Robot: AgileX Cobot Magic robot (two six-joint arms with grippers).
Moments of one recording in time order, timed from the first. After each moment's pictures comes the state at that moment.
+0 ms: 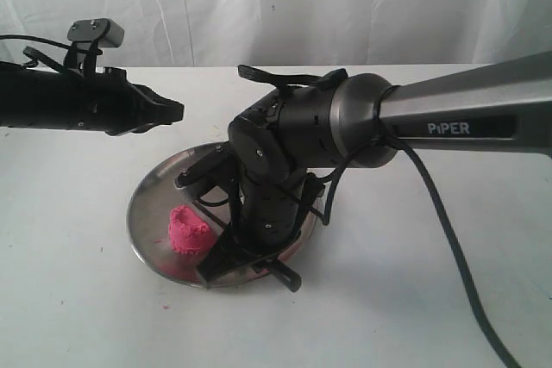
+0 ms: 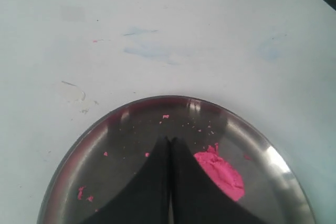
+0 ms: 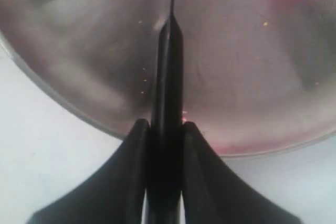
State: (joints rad) left arm -0.08 1.73 -1.01 -1.67 0.59 1.70; right arm 0.83 1.98 -1.34 -0.07 0.80 0.09
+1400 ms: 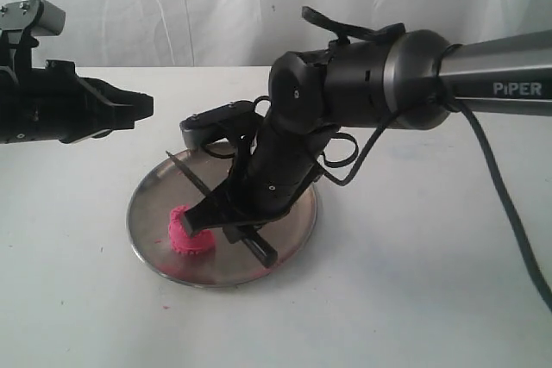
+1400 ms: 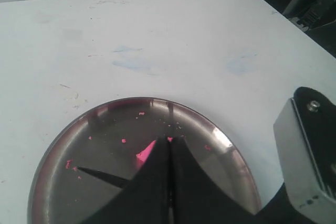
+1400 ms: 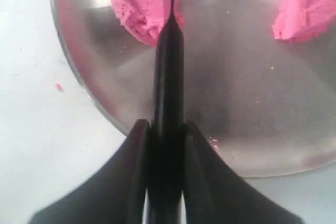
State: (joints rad) left arm -0.08 1.40 -0.76 -1.72 0.56 1.69; right arm 0.73 1.90 -1.34 0.26 0.73 -0.10
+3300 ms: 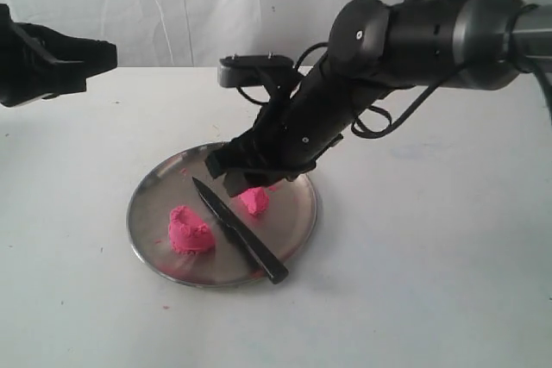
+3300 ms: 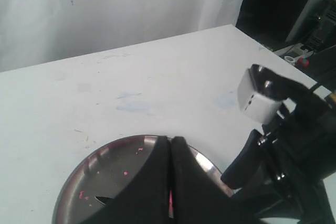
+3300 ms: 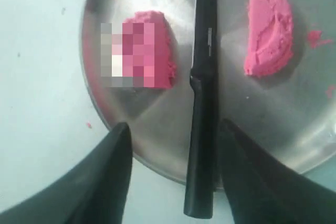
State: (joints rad) left arm -0.08 1.10 -0.76 -1.49 0.52 1.44; right arm 0.60 1.82 -1.34 0.49 0.73 -0.33
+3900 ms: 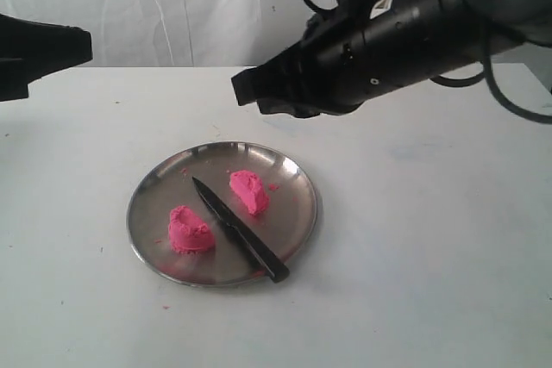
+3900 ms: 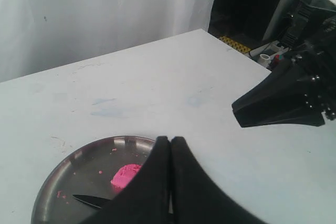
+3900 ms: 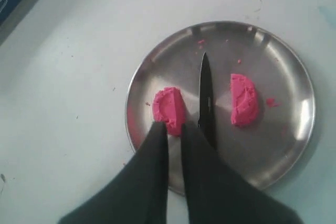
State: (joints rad) left arm -0.08 0.92 -0.76 -1.27 0.61 1.20; right arm 0.60 1.42 -1.15 0.49 0.55 -0.29
